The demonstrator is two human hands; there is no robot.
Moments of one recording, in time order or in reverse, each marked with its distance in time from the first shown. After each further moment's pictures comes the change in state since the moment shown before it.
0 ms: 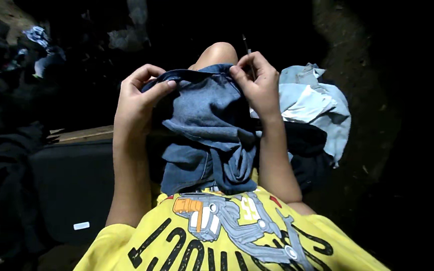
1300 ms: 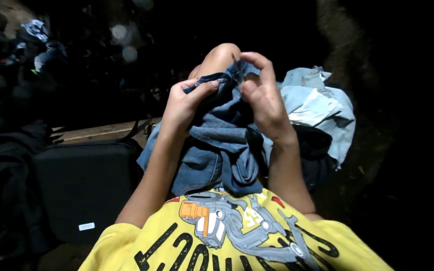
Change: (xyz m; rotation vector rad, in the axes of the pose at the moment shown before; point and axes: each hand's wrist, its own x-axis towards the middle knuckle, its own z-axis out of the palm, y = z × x) left_hand 0.006 -0.001 0.049 -0.307 -0.010 -0.279; right_hand -0.026 -0.042 -0.009 0.164 -0.256 -0.013
